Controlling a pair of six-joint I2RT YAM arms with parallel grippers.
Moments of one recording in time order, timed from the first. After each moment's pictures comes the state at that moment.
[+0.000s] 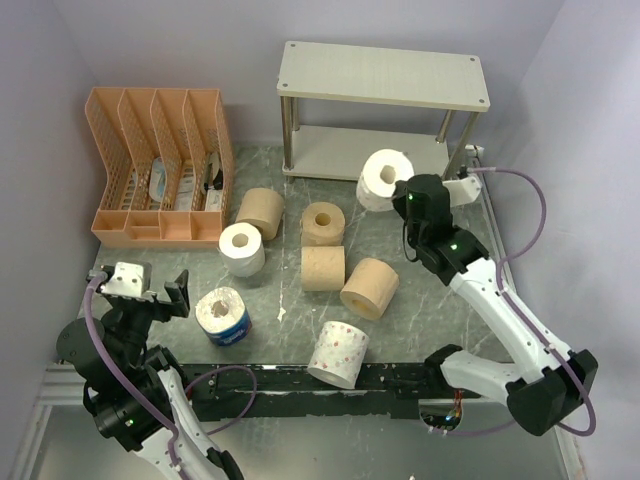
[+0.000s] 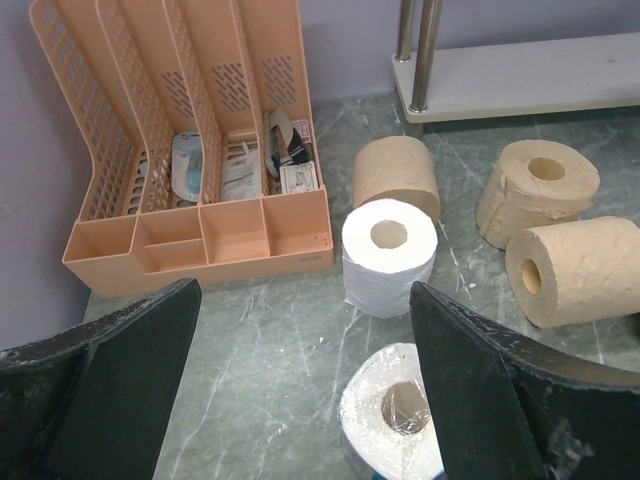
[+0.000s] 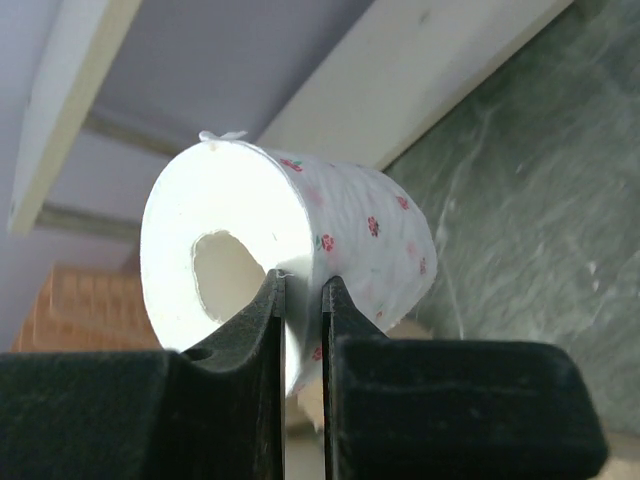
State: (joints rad) left arm 0.64 0.16 1.00 -0.89 0.75 0.10; right arm 0.52 1.09 1.07 -0.37 0.61 1.05
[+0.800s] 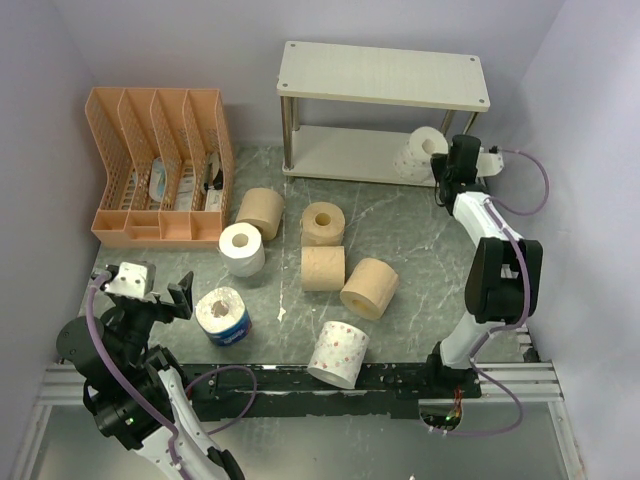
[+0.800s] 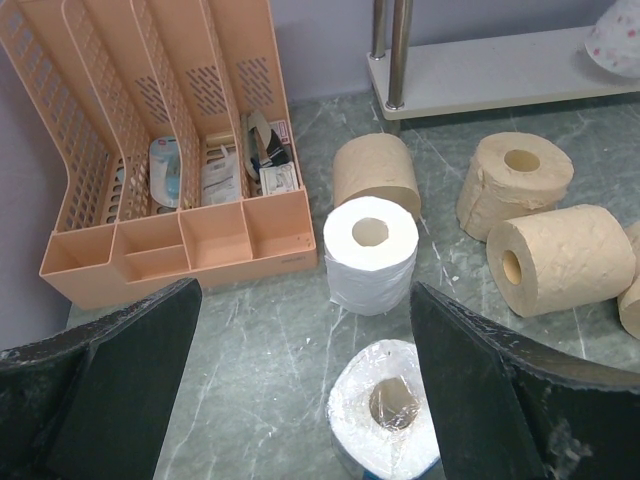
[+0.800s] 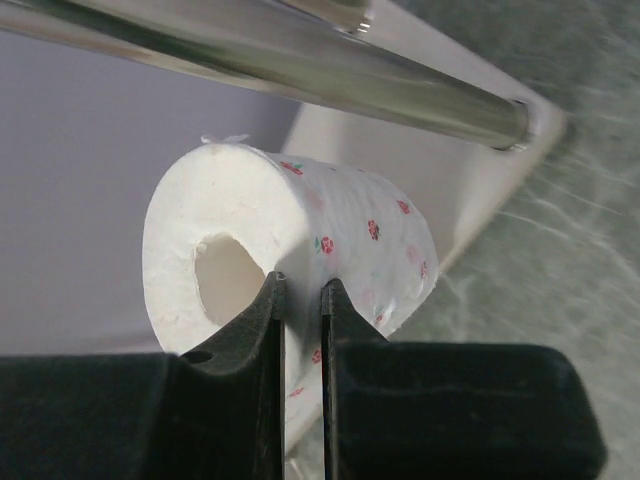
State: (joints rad) left arm 0.65 0.16 1.00 -0.90 0.82 0.12; right arm -0.05 1.70 1.23 0.02 0.24 1.13
